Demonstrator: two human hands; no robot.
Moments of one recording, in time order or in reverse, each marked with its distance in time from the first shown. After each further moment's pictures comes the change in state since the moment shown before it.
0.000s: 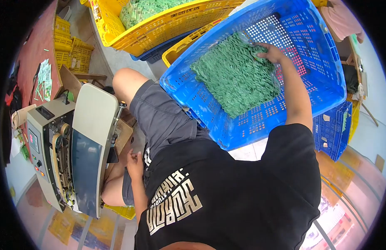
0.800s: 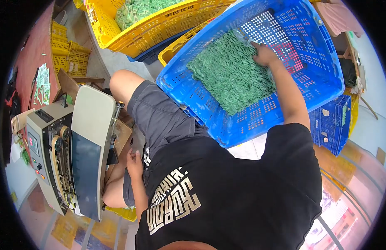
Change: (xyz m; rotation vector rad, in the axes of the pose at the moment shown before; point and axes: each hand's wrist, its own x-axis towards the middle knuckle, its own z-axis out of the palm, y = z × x) left_hand 0.007 -0.007 0.002 -0.006 0.019 0.037; right_hand -0.029 -0.038 0.034 -0.542 0.180 0.117
